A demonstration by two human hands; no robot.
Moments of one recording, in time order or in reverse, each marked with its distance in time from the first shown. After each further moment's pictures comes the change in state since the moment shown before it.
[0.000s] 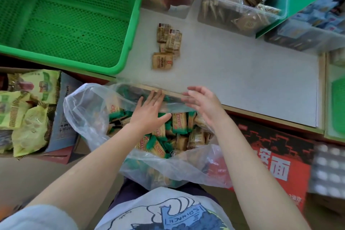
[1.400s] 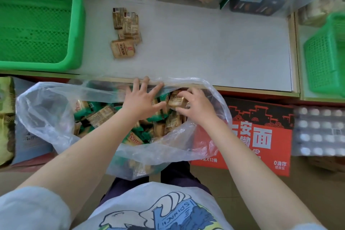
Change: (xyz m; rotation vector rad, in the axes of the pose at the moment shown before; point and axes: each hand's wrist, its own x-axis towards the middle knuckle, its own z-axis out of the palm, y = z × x) left_hand 0.029 0.073 0.013 0.307 -0.040 0.064; right_hand -0.023 0.068 -0.089 -1.148 0.077 -0.279
